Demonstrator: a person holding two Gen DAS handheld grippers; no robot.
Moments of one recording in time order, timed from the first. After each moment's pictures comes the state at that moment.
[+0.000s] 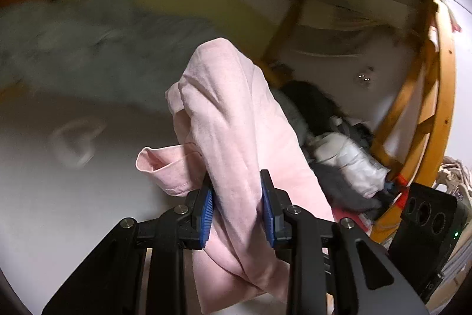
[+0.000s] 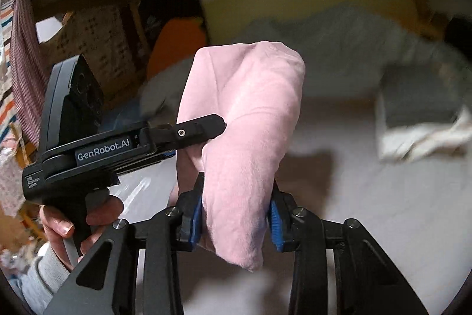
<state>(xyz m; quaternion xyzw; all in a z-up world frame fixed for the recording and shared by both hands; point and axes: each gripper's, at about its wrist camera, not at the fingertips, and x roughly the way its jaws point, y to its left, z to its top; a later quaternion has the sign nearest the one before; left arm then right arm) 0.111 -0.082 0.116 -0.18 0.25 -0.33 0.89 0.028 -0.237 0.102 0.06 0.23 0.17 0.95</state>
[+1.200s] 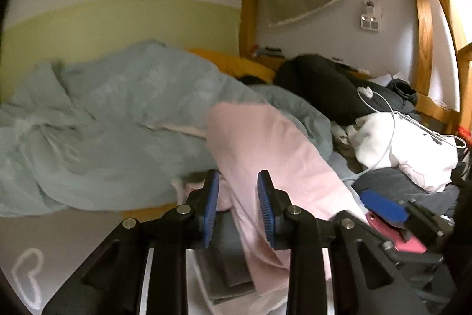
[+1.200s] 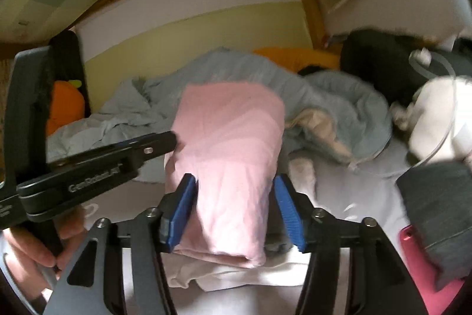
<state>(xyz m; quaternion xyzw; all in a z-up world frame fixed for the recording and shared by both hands) 0.257 -0.311 0.130 0.02 0.18 -0.30 0.94 0.146 -0.457 0.101 0.08 0.16 -0.06 0.98</state>
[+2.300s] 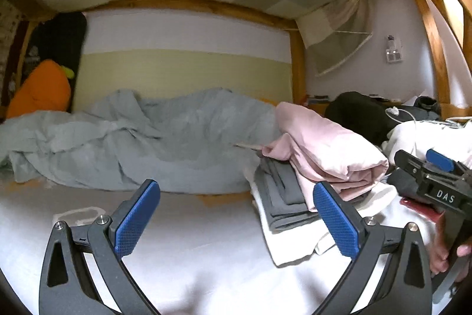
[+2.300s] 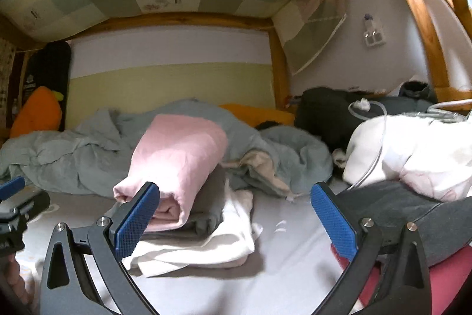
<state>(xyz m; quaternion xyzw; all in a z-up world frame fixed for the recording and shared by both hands) 0.136 -0.235 0.049 -0.01 0.03 -0.15 0.99 0.065 -0.460 0.064 0.02 0.03 -0.15 0.99</state>
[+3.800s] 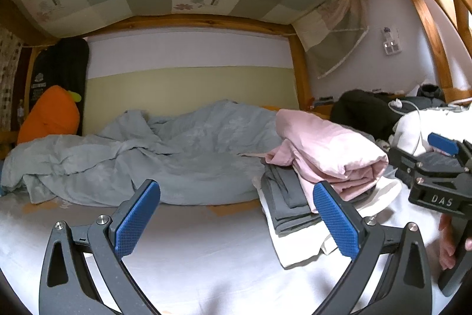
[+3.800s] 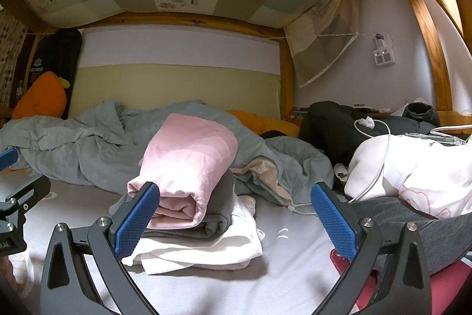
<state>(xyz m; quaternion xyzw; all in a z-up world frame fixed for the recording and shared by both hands) 0.121 -0.245 0.050 0.02 -0.01 -0.13 0.99 0.070 -0.453 0.063 -0.03 0.02 -0.14 0.99</state>
